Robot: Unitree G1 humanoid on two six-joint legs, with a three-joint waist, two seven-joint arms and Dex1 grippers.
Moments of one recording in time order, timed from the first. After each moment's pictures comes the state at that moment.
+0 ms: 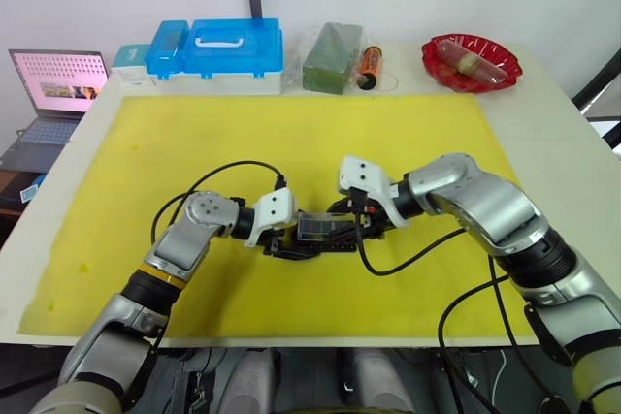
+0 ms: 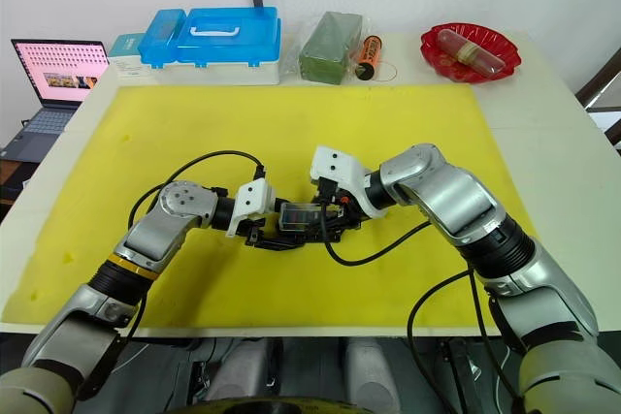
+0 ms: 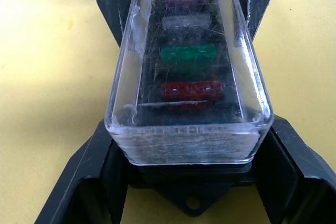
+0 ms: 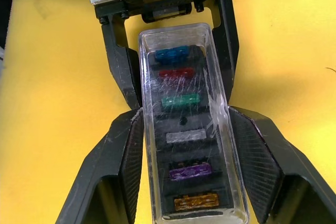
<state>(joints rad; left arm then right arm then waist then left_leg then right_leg) -0.54 0.50 -0.36 0.15 -0.15 0.13 -1.21 -0.78 -0.70 0.46 -0.24 0.35 0.95 1.10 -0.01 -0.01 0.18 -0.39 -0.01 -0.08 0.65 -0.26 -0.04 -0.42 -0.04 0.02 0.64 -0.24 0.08</state>
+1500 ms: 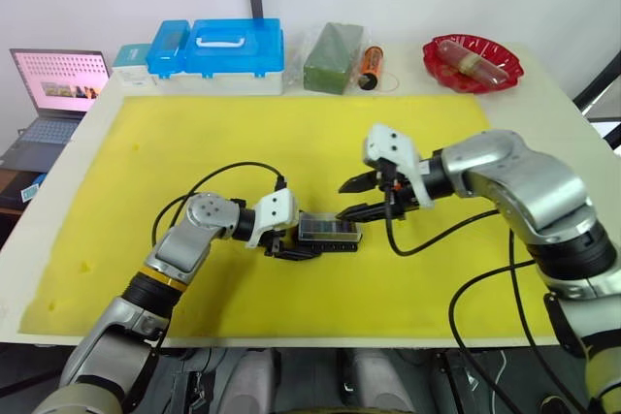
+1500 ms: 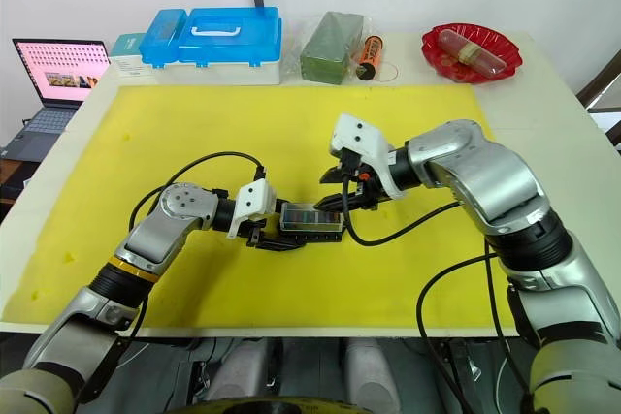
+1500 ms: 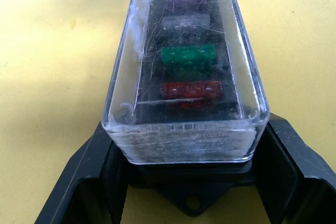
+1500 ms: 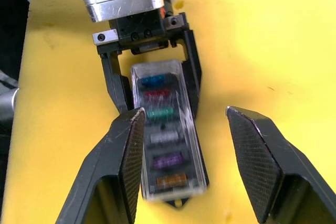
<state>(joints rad) -0.52 0.49 -0.36 0.14 -0.15 0.14 -1.20 -0.78 -0.78 0.28 -0.31 0.45 1.01 1.11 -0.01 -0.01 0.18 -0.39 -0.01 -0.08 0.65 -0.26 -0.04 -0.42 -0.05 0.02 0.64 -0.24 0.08</state>
